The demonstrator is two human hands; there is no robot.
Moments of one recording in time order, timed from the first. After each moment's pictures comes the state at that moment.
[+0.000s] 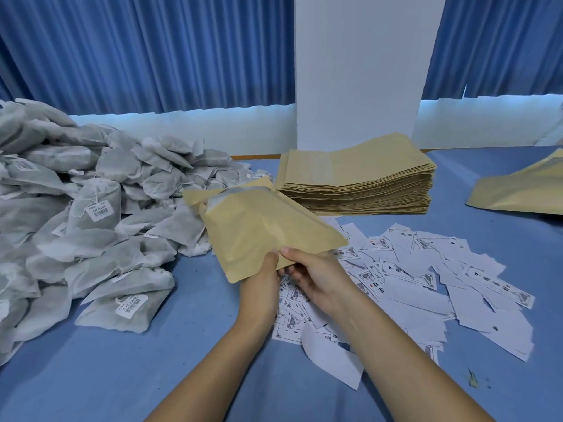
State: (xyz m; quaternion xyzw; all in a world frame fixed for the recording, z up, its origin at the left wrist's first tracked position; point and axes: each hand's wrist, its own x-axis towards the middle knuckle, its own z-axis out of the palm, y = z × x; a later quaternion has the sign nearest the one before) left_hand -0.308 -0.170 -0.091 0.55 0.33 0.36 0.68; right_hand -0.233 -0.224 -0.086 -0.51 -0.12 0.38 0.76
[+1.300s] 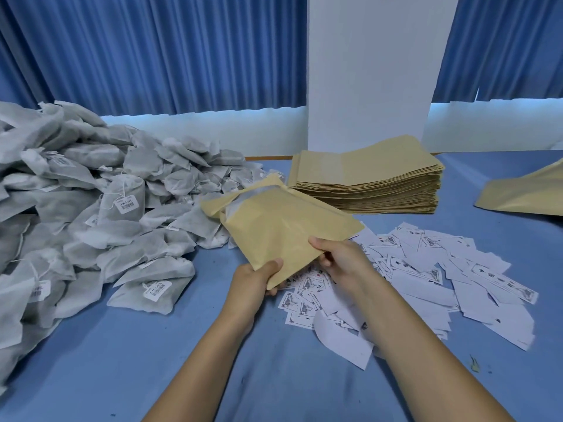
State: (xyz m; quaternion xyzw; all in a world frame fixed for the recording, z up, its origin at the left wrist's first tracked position) left_hand -0.351 -0.141 -0.097 0.64 0.31 0.28 0.65; right_hand -0.214 -0.230 -0.085 -0.51 -0.09 0.34 0.78
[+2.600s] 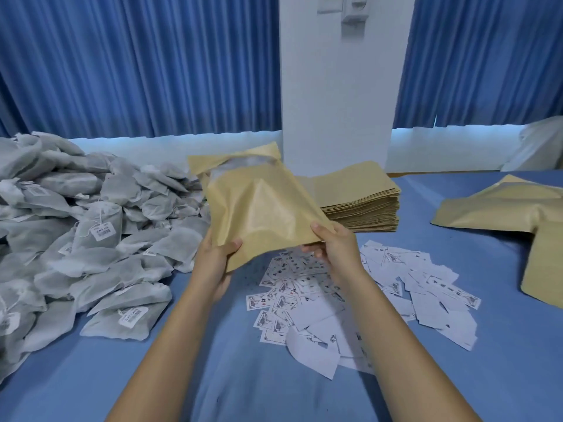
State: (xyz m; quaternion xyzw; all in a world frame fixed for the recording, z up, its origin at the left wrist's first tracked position) left_hand -0.329 -0.107 -0.043 0.51 0.18 0.36 0.76; right_hand -0.193 -0.262 -0.041 -0.57 -0.18 0.18 0.78
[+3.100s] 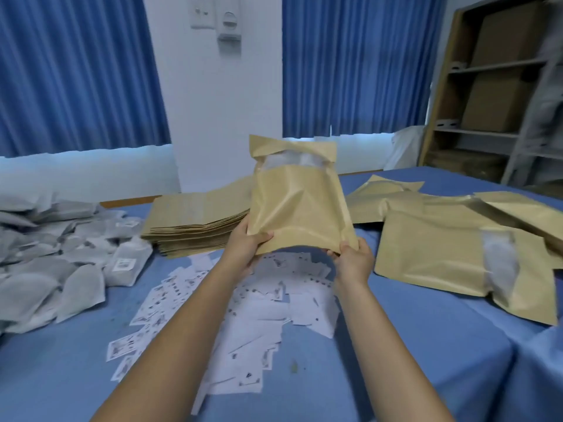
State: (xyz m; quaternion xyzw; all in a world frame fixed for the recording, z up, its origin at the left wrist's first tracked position) left_hand -0.142 -0.275 -0.028 0.58 0.05 0.14 0.80; right_hand -0.106 -0.452 -0.051 -0.52 0.09 -0.11 0.84
